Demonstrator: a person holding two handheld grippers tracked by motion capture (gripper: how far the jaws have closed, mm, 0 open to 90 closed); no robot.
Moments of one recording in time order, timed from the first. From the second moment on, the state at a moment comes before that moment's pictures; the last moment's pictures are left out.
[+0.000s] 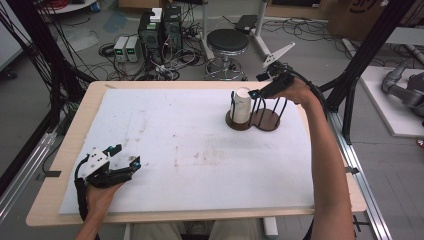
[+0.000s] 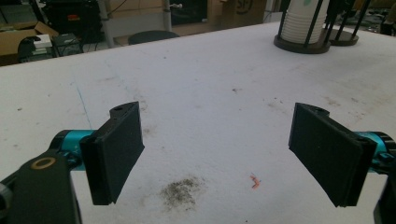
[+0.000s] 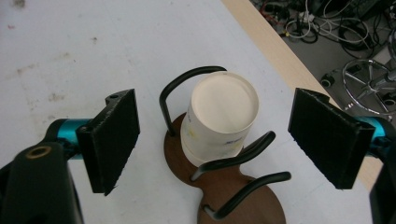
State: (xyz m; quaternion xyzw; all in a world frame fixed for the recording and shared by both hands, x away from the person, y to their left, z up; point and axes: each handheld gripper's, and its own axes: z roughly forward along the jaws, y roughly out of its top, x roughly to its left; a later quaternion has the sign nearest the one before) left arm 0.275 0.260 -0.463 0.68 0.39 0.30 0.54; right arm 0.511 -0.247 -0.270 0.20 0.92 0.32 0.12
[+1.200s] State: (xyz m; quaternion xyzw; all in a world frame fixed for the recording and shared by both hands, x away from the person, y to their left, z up) left arm 0.276 0.260 -0.463 0.68 0.40 0.29 0.54; right arm 0.554 -0.197 -0.299 0.14 0.97 0.17 0.09
